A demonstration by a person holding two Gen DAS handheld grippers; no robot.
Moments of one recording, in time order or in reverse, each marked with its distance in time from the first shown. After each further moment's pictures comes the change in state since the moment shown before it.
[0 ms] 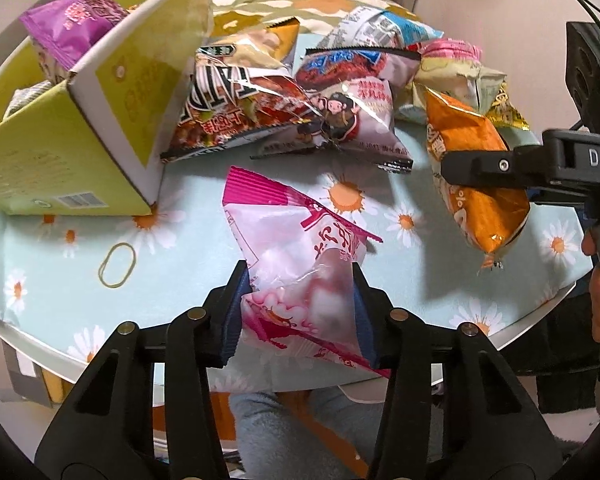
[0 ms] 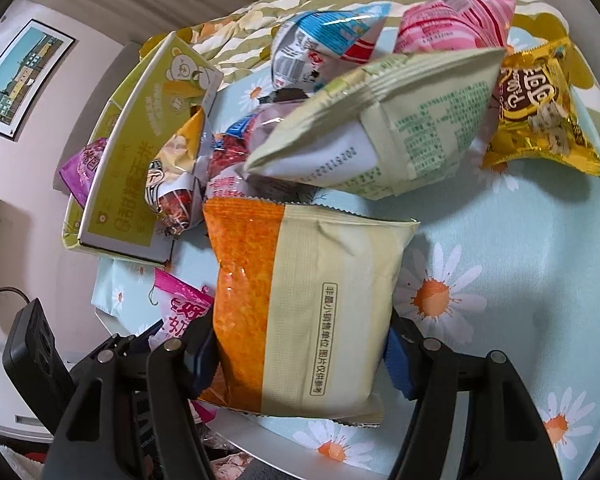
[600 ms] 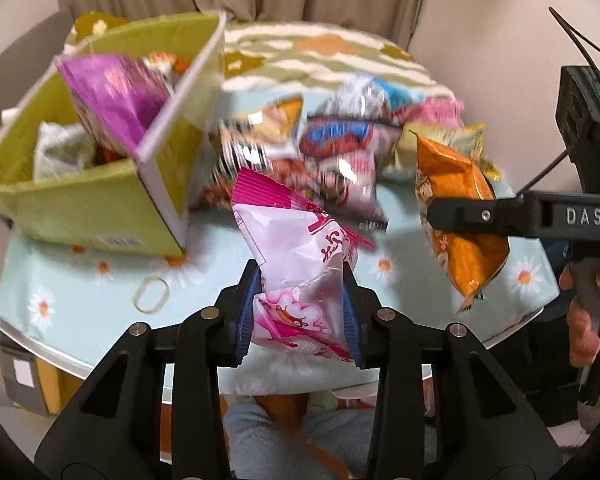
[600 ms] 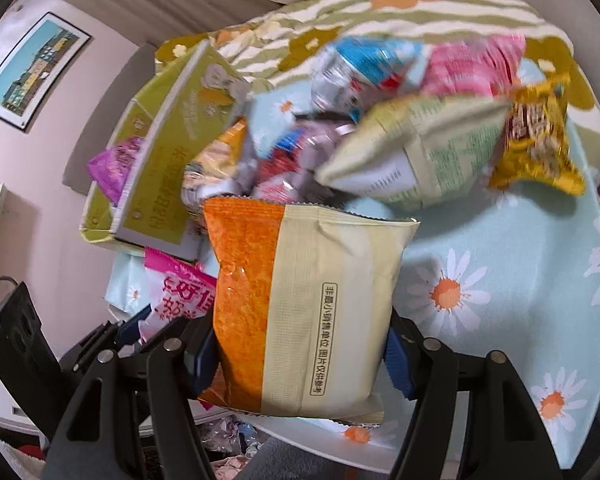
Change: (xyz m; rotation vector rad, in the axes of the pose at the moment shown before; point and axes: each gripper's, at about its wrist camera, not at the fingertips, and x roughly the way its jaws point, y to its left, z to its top) left arm -0.054 -0.001 0.023 -0.017 -0.135 -0.014; right arm -0.027 0.033 -0.001 -0.045 -0.046 0.012
